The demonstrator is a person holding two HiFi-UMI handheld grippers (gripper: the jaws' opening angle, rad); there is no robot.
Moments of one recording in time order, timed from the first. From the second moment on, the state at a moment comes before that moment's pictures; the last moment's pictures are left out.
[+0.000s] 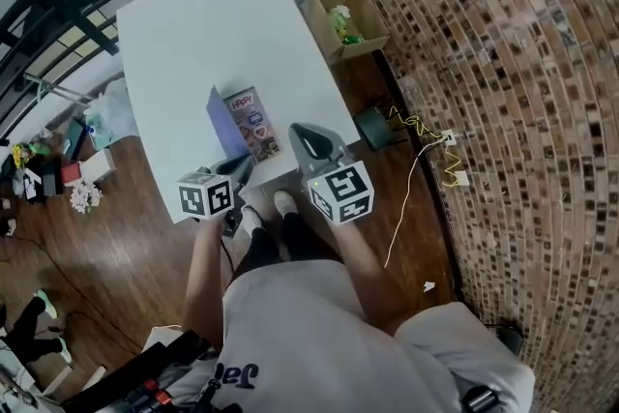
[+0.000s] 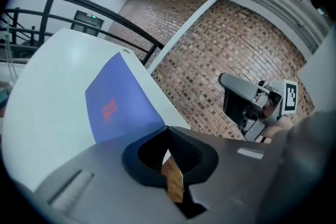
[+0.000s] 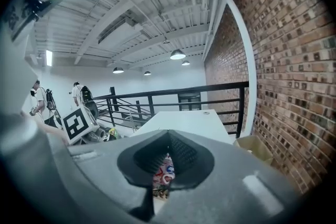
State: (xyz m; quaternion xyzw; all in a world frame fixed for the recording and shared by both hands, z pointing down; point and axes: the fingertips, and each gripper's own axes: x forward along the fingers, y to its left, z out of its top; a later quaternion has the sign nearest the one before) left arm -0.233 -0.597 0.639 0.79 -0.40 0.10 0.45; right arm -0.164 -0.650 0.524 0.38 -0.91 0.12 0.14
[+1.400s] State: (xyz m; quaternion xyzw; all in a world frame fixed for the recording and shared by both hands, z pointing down) left arm -0.156 -0.636 0.754 0.75 -0.33 0.20 0.54; right arm -0.119 -0.632 0.577 0.41 -0.88 0.17 0.17
